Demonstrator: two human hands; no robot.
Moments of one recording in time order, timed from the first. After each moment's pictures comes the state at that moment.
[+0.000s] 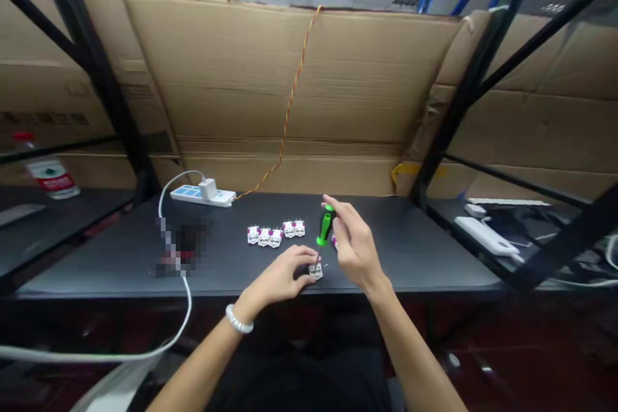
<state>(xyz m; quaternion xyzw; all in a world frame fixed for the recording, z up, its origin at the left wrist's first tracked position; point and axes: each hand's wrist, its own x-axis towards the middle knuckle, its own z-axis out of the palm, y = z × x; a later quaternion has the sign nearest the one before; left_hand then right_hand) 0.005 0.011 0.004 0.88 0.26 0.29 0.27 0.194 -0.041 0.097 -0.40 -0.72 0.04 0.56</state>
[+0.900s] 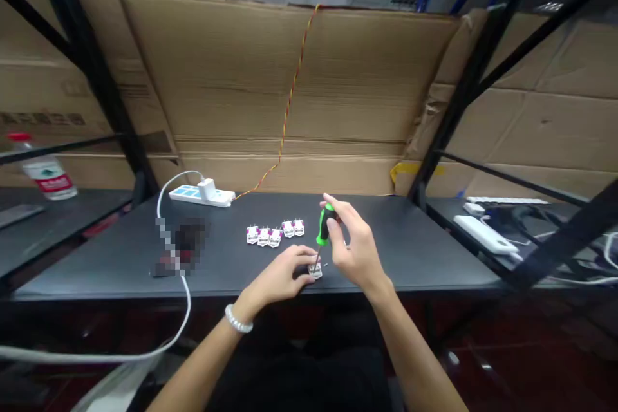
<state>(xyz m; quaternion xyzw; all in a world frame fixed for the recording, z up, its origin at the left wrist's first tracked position) 0.005 0.012 0.001 0.88 0.26 0.29 0.27 0.192 -0.044 0.101 -0.40 -0.72 0.01 0.56</state>
